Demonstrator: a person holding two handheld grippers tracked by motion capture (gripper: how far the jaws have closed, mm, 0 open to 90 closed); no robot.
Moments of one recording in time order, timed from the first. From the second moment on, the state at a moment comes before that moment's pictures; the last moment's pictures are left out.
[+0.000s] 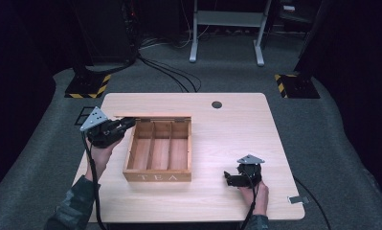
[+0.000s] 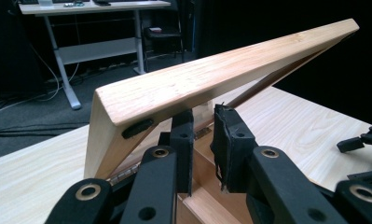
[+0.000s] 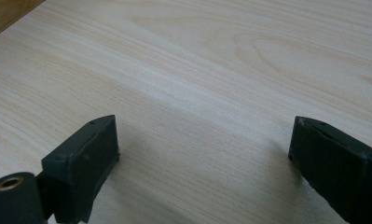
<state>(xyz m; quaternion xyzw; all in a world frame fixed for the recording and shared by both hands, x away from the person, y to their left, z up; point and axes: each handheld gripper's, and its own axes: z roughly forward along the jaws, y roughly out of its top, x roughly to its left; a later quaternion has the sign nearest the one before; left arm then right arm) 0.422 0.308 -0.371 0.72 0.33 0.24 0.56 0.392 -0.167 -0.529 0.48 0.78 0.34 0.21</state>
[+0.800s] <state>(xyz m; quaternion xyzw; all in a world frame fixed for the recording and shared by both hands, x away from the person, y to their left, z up) 0.396 0.308 -0.408 0.73 0.33 0.23 0.56 0.392 -0.167 -0.529 0.48 0.78 0.34 0.21</state>
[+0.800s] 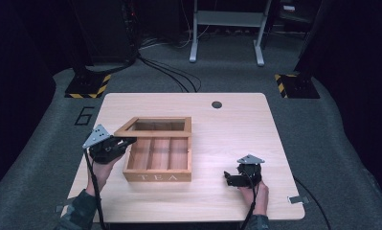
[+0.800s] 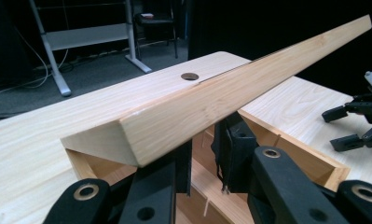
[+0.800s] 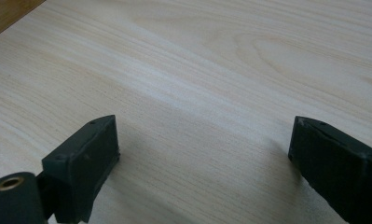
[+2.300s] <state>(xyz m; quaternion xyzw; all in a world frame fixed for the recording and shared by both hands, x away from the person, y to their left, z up) 0.360 0.315 -0.488 0.74 0.39 0.17 0.51 0.392 -0.167 -0.529 0.48 0.78 0.34 0.21</state>
